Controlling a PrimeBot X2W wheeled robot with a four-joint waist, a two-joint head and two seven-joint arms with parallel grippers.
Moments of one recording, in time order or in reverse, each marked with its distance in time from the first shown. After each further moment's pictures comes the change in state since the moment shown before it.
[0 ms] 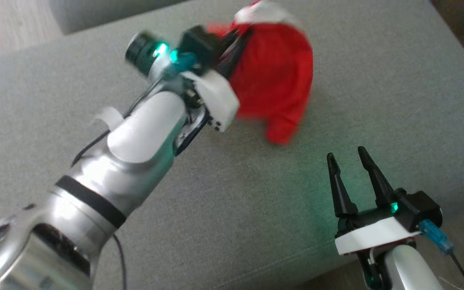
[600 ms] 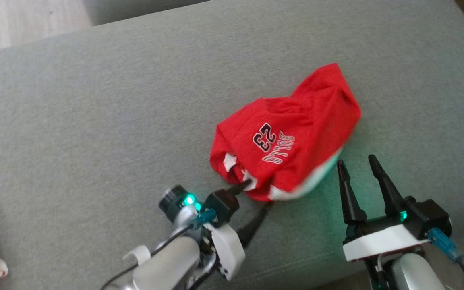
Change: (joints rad) left arm 0.510 0.039 -0.048 -0.187 0.215 -0.002 -0.007; right arm 0.043 0.001 -0.038 -0.010 -0.004 0.000 0.000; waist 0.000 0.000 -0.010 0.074
